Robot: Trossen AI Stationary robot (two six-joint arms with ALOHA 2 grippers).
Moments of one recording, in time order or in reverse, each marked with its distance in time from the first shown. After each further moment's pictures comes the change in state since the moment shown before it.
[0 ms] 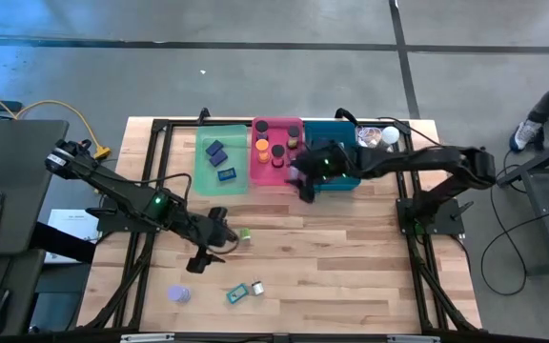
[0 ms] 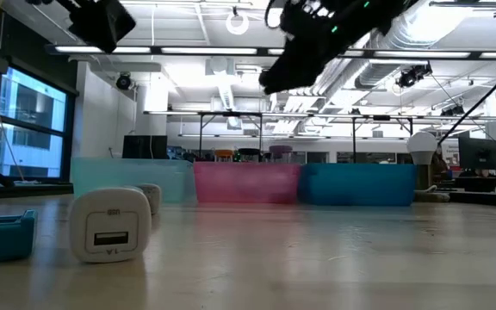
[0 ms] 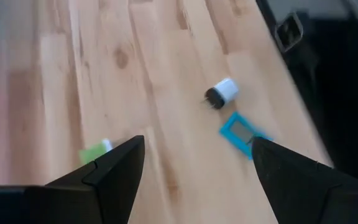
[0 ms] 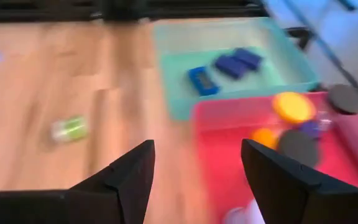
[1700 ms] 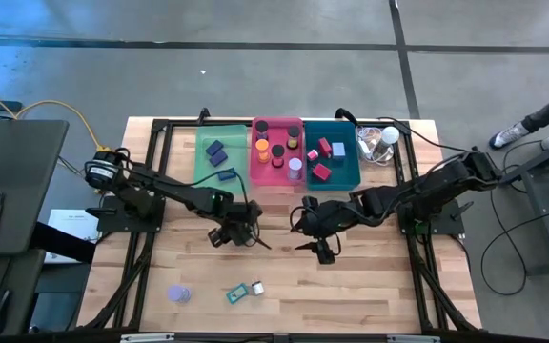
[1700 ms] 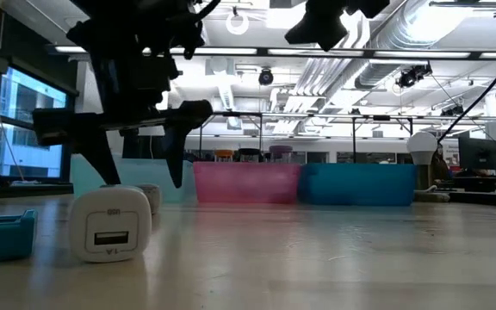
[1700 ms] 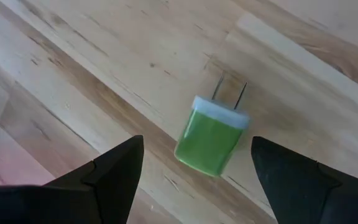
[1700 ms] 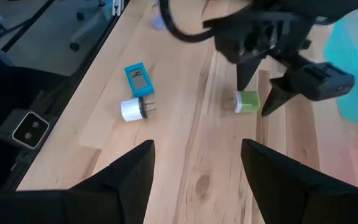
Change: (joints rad) left arm 0.296 0.440 -0.001 0.094 0.047 1.062; right arm 0.452 -0.023 0.000 -0.088 0.002 0.134
